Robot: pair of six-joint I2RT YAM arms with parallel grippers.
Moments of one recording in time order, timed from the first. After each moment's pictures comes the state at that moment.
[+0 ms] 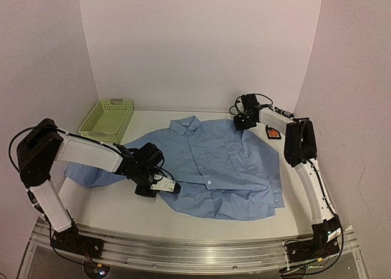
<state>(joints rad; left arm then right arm) -0.85 1.72 0.92 -0.39 -0.03 0.95 0.29 2.70 2.40 -0.55 0.05 0.02</state>
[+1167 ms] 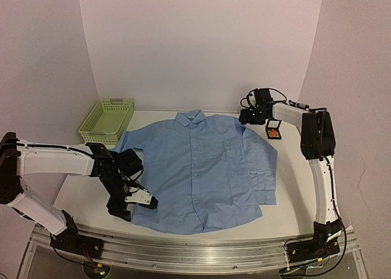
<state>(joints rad) -0.86 1.41 0.85 -0.90 0.15 0.82 0.26 2.37 2.00 -0.39 -0.05 0.14</state>
